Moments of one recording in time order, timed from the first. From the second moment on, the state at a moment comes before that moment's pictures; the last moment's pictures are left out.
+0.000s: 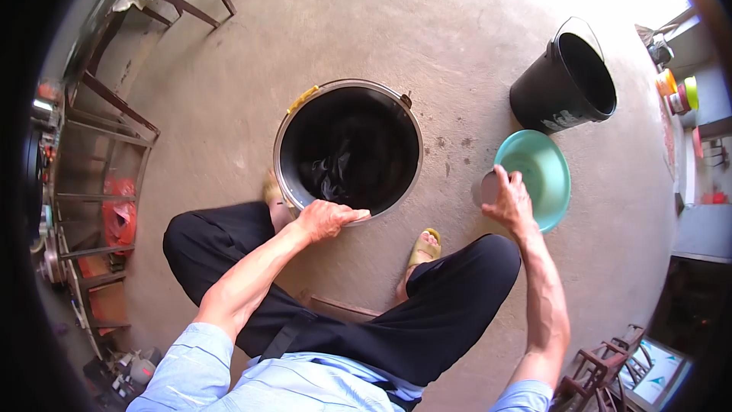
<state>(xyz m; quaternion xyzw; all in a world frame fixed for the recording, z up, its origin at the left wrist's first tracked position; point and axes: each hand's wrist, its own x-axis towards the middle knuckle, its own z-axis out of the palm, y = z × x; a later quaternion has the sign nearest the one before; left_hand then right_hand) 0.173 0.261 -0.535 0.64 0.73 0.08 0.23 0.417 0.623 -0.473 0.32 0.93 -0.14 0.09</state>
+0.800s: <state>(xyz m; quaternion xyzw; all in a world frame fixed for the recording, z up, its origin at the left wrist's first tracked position) 0.221 0.183 -0.524 0.72 0.64 0.05 0.25 0.334 0.561 -0.604 0.39 0.90 -0.13 0.15</state>
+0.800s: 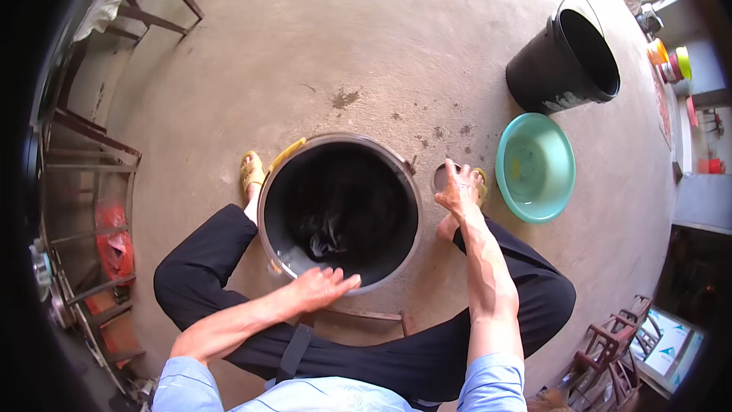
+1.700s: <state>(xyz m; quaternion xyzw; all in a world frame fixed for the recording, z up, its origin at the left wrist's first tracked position) 0.184 0.158 -0.493 0.65 0.57 -0.14 0.48 0.279 0.534 -0.472 0.22 0.89 -0.30 -0.26</state>
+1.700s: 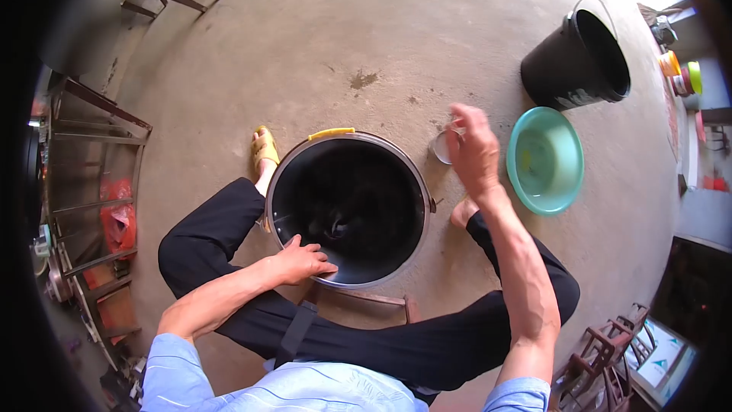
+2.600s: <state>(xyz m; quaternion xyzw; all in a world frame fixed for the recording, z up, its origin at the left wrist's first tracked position) 0.192 0.237 -0.641 0.40 0.80 -0.04 0.45 0.300 0.370 -0.607 0.19 0.90 -0.27 0.28</state>
